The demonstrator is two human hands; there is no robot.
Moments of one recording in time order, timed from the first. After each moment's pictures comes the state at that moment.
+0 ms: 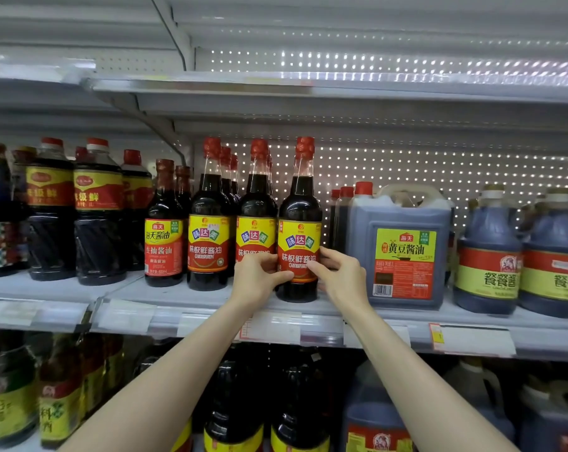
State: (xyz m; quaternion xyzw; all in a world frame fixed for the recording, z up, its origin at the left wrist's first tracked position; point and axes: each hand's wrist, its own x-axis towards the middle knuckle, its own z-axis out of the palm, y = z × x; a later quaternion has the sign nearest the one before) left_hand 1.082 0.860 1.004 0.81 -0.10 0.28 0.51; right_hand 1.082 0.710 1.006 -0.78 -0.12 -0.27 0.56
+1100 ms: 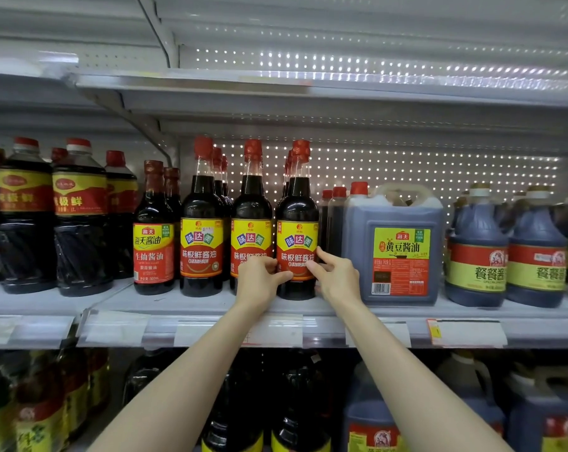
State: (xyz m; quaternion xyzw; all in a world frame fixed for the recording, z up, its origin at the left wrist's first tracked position) left_hand 1.102 0.855 1.002 0.83 -0.07 0.27 0.48; right_hand 1.092 0.721 1.004 -0.79 -0.06 -0.26 0.56
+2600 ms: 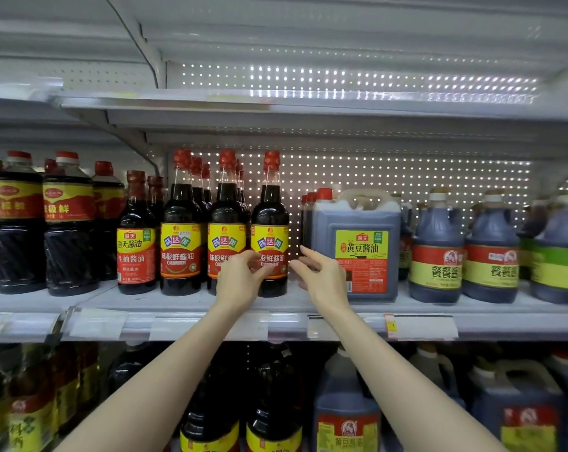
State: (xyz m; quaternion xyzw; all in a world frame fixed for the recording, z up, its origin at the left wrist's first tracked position) left_hand 1.079 0.834 1.008 0.83 -0.08 0.36 0.41; right_hand 1.065 0.689 1.005 -0.75 -0.11 -0.28 0.60
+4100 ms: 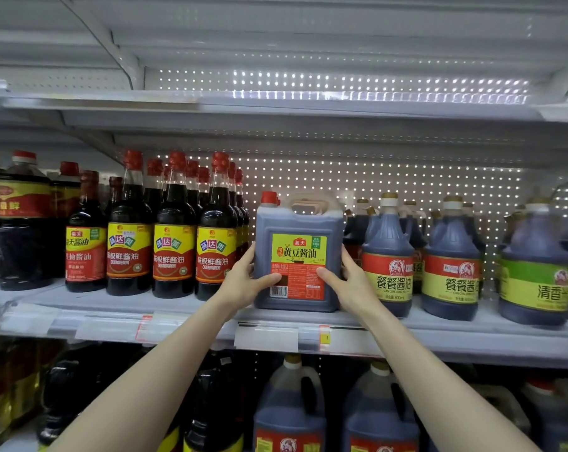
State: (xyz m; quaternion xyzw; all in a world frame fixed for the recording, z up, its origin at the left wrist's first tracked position) left_hand 1.096 0.726 1.007 0.77 -0.15 0.16 0.60; right_hand 1.093 0.518 1.009 -0.78 -0.17 -0.19 0.57
